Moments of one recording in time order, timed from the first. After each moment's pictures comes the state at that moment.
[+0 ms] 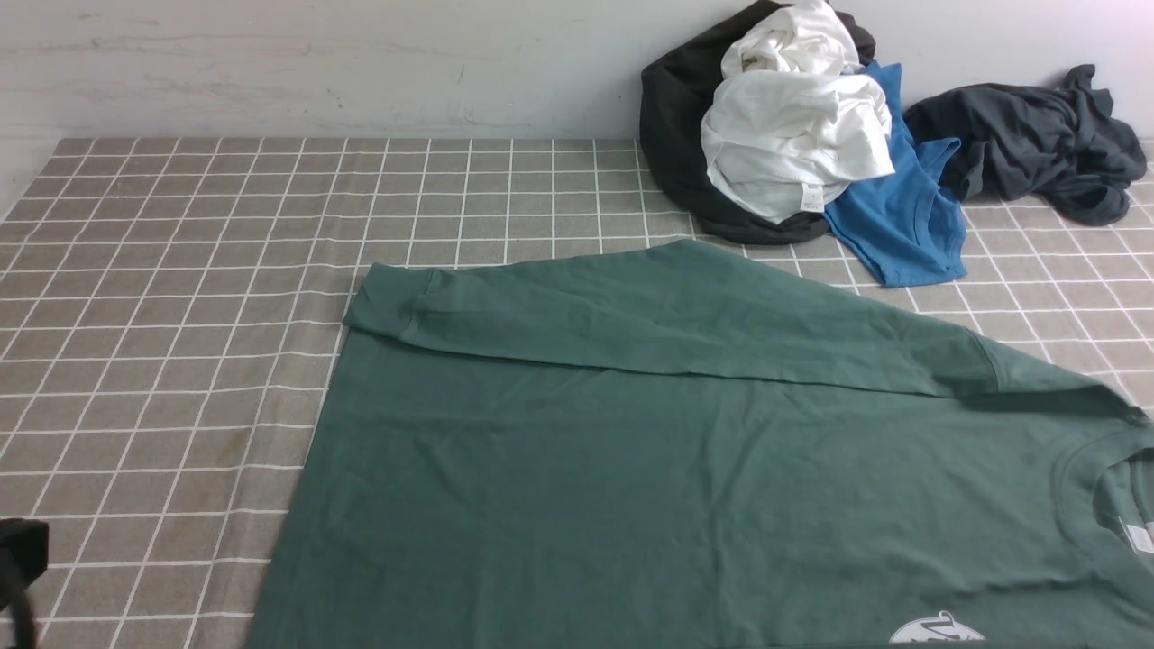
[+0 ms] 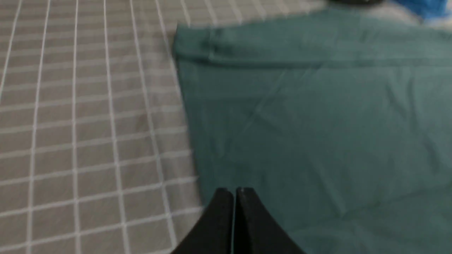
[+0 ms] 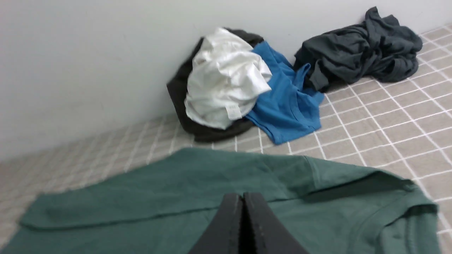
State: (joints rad) right arm -0.01 0.31 -0.38 0.25 0.47 0.05; left arm 0.05 0.52 -0.67 -0.31 0.96 0.29
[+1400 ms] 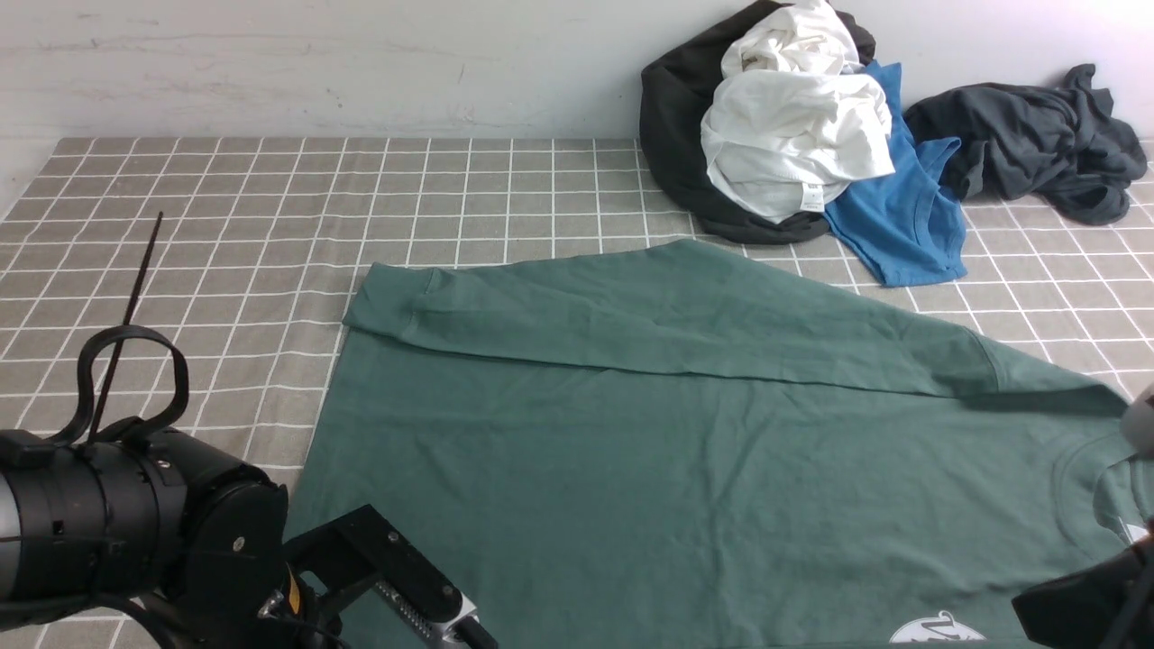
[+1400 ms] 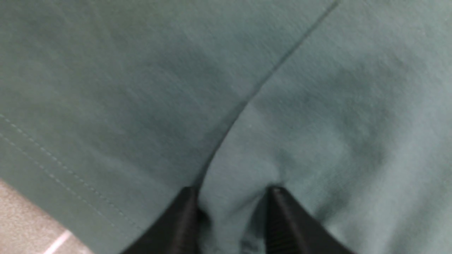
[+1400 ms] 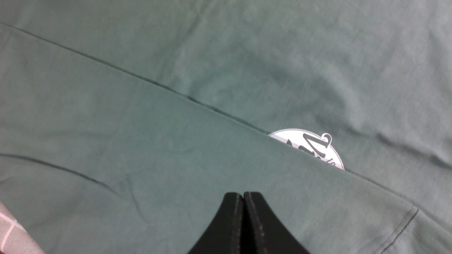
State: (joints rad) right arm 0.32 0.89 -0.65 0.26 0.97 -0.26; left arm -0.49 1.53 -0.63 -0.08 0.73 0.26
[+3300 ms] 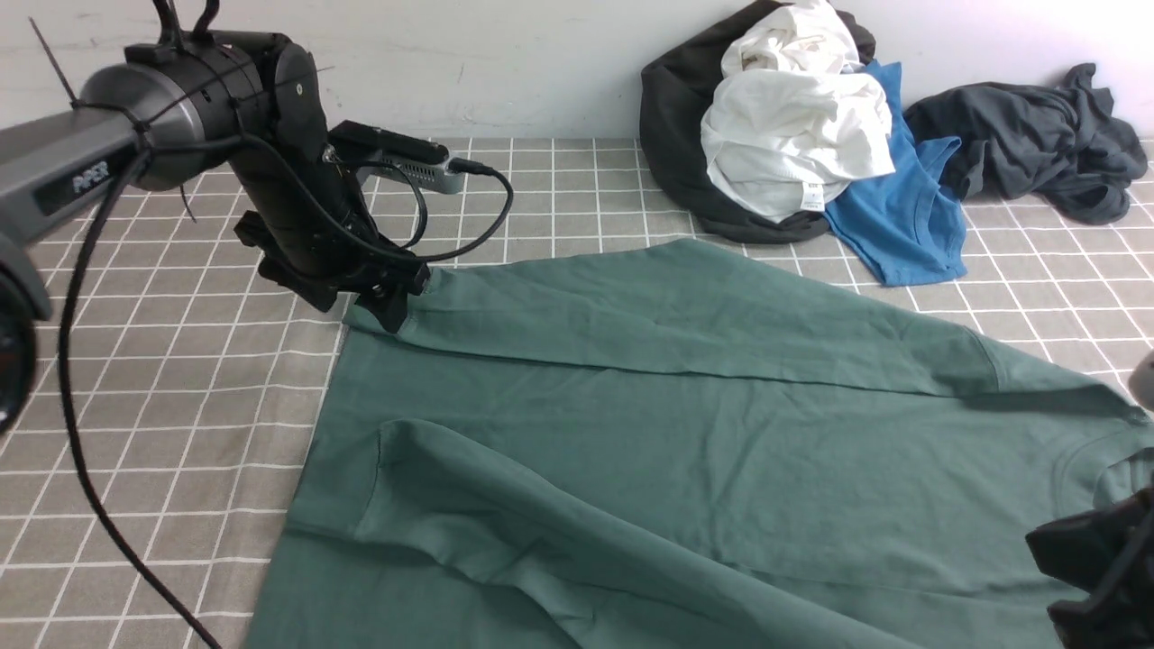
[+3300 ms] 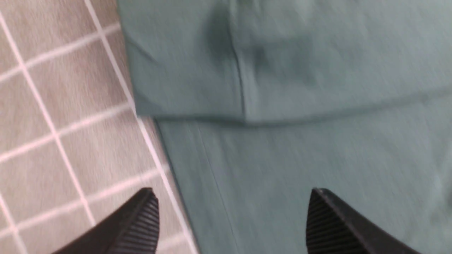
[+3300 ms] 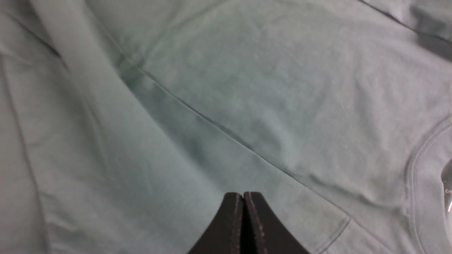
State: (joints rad) right arm 0.32 0.92 -0.65 0.11 0.84 -0.22; left arm -0.16 2.18 -1.84 -0.10 1.02 0.19
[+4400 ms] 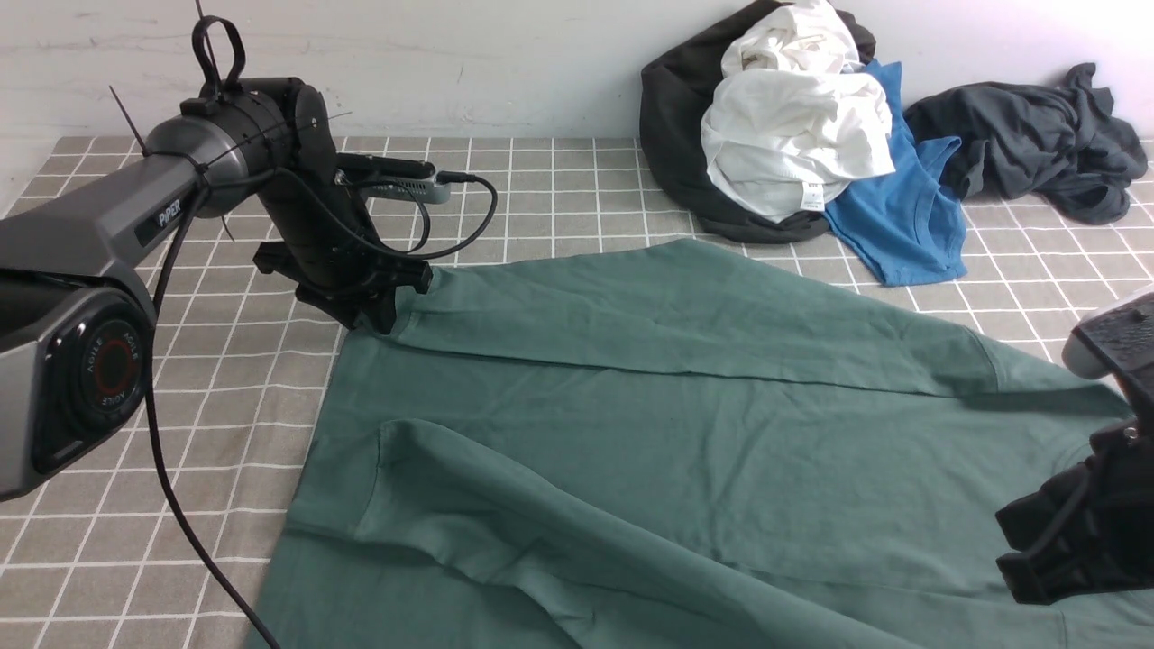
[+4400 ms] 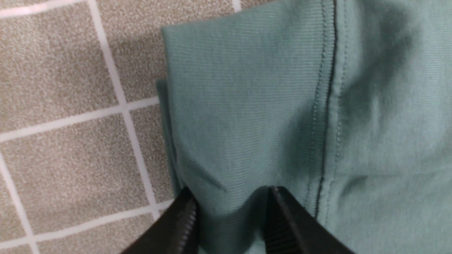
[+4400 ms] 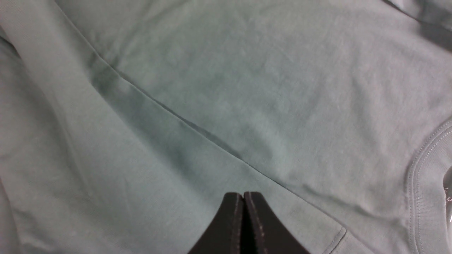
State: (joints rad) right arm 0.32 1.07 -0.71 0.09 0.82 -0.19; left arm -0.11 2.42 -2.09 -0.13 1.07 0.11
